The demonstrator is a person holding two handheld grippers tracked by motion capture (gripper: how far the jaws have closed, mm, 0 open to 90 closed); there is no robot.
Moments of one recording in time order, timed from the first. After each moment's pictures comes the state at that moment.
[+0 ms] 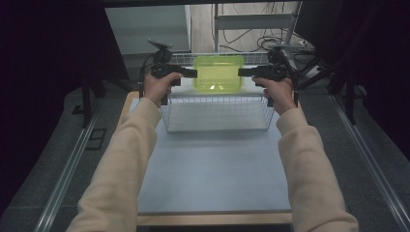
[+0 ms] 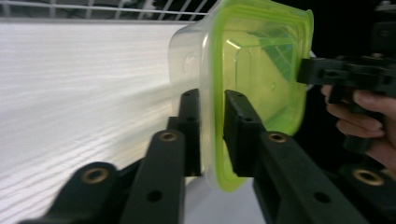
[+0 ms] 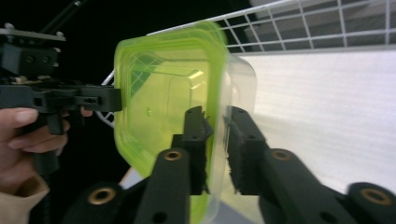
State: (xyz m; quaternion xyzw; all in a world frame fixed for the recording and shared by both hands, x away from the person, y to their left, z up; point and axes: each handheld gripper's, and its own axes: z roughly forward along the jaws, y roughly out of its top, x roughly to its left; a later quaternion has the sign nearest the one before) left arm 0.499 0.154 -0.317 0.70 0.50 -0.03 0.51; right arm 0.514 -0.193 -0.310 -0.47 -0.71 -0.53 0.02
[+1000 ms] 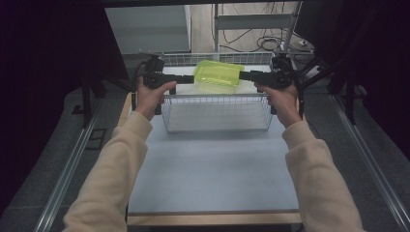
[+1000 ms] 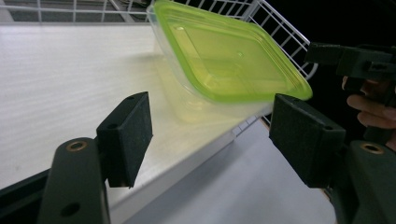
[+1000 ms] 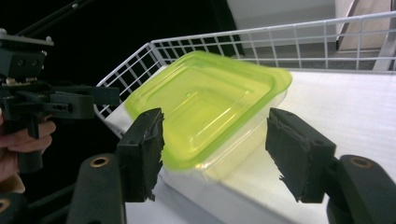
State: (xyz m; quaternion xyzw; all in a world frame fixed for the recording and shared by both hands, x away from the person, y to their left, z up) left arm 0.459 0.170 -0.326 0.71 0.46 0.02 0.53; right arm 0.475 -0.199 -0.306 -0.43 -0.71 -0.55 -0.06
